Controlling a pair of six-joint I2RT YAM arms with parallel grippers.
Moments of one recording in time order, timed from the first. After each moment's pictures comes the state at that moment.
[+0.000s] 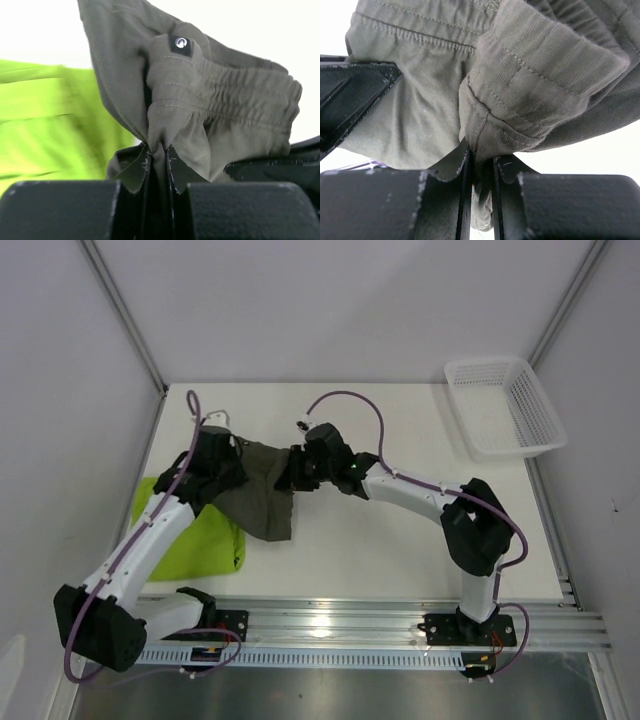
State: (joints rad) left arm -0.35 1.15 1.00 -0.59 -0.20 -0.43; right arm 0.84 1.86 1.41 -0.13 -0.25 0.79
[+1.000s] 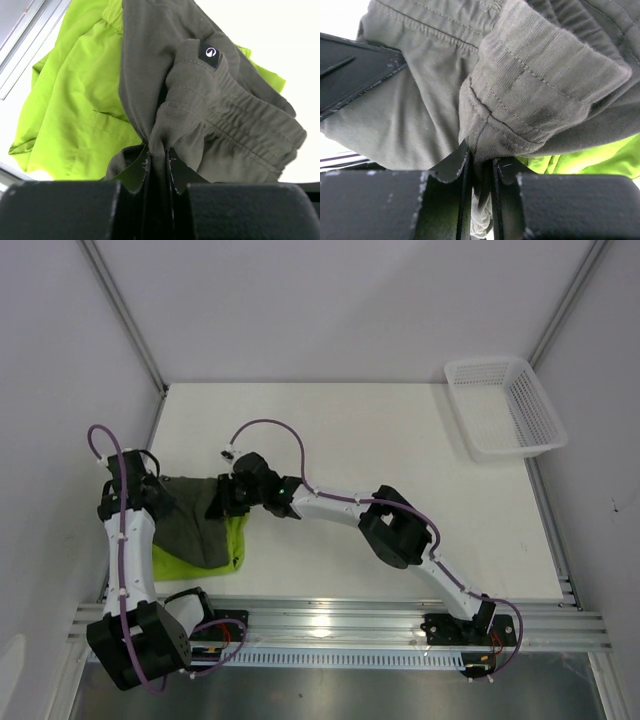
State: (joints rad) left arm 0.37 1.03 0.88 -0.75 -0.08 -0.33; right arm 1.08 2.40 1.95 0.02 -0.32 0.86
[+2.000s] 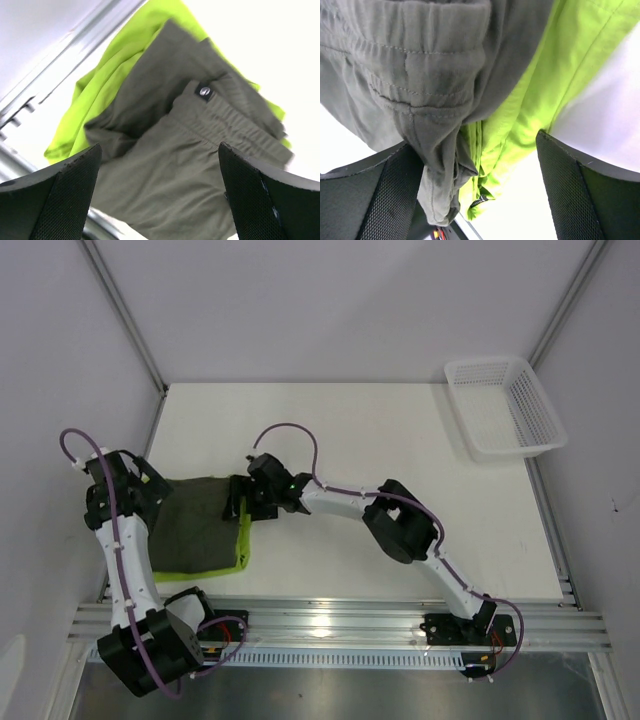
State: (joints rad) left arm 0.48 0.99 0.92 -0.75 -0.11 -0.33; right arm 1.03 2.39 1.89 -0.17 -0.22 0.88
